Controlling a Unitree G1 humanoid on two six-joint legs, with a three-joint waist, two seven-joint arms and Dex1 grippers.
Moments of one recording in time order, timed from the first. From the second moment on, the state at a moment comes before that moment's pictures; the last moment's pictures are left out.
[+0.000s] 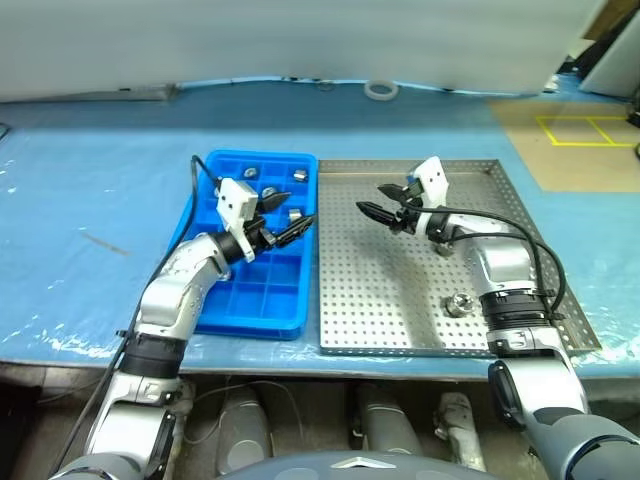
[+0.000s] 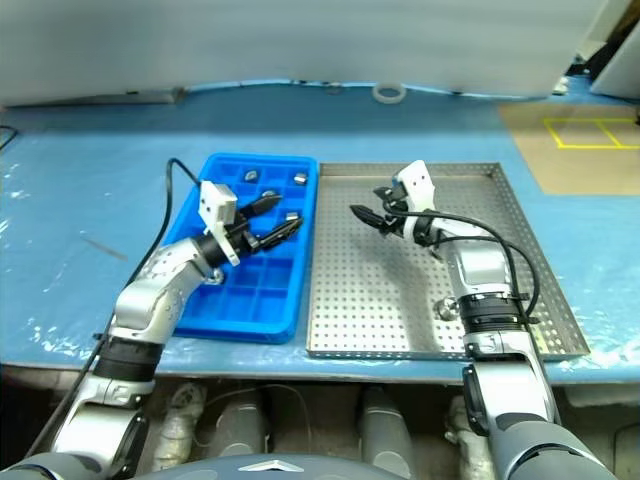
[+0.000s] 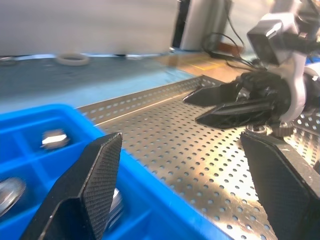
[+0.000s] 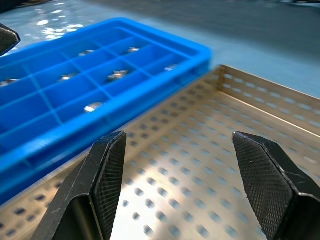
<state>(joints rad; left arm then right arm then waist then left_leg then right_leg) -0.47 0.29 -0.06 0.09 -0.43 0.26 -0.75 -0.60 -0.42 -0.06 0.23 0.21 0.44 0.78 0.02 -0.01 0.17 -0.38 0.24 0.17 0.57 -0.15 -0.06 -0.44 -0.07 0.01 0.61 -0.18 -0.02</state>
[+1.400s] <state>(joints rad) -1.16 -0.14 -0.05 1.28 -0.05 -0.14 -0.64 0.00 -0.58 -0.35 -0.42 0.36 0.72 0.50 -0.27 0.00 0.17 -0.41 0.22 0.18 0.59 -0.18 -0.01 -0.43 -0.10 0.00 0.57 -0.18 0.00</state>
